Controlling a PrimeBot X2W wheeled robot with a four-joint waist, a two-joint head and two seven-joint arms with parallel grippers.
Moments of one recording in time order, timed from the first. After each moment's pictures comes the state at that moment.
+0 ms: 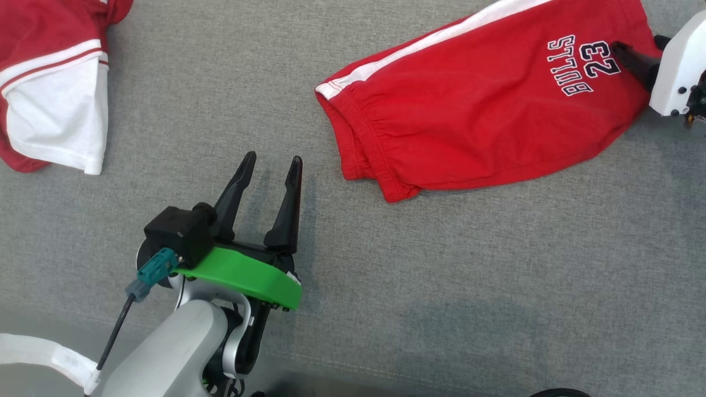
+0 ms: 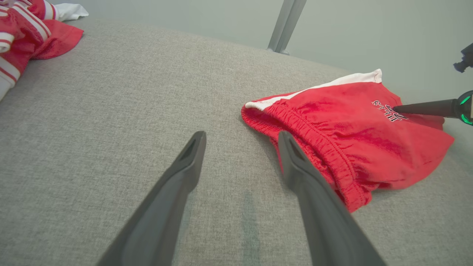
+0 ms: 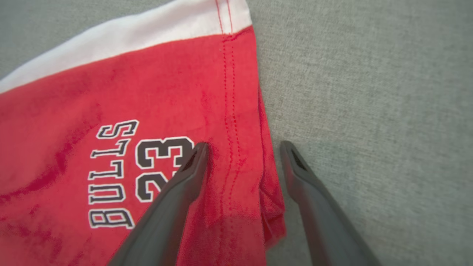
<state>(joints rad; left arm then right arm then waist) -0.46 0.38 -0.74 -0.02 -0.82 0.30 -0.24 -0.97 -0.60 0.44 0.55 0.78 0.13 0.59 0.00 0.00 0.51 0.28</state>
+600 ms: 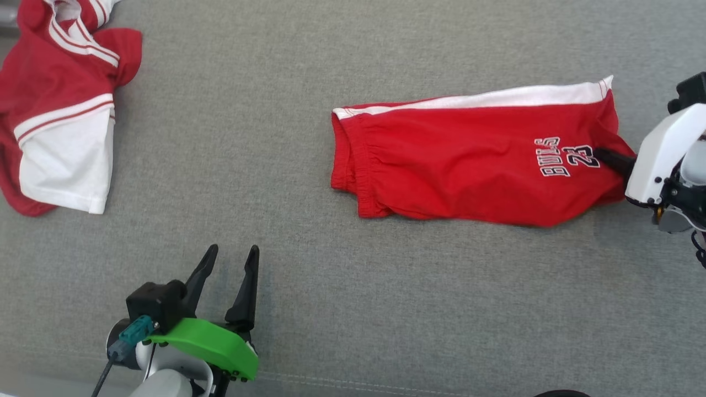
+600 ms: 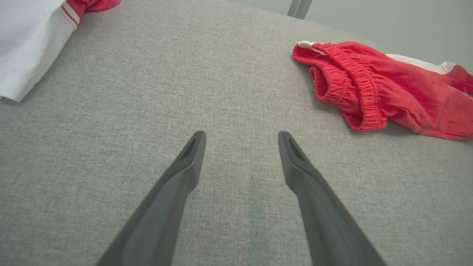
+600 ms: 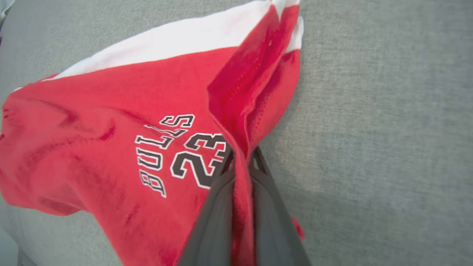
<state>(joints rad) -0.25 0.43 -0.68 0.14 -0.83 0.22 -0.26 -0.70 -0.55 0.32 0.52 0.94 0.13 0.62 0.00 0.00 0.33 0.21</state>
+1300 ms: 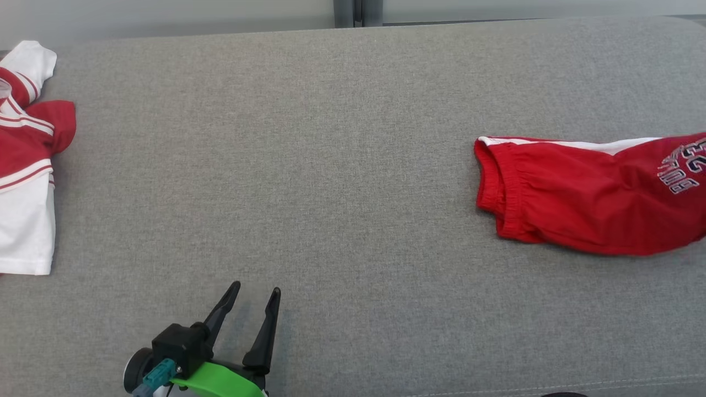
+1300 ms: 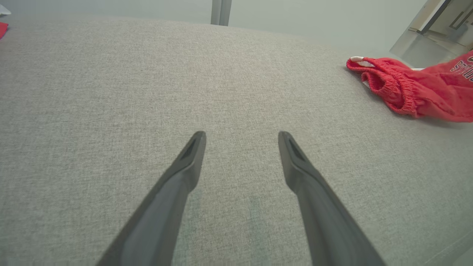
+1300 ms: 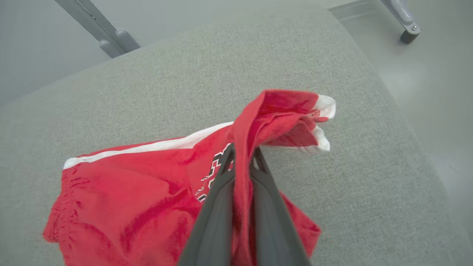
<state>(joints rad) -0.09 0.37 -0.60 0.14 -0.62 0.09 -0.26 -0.57 -0.66 0.04 0.56 0.81 0.13 0.48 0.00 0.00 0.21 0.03</state>
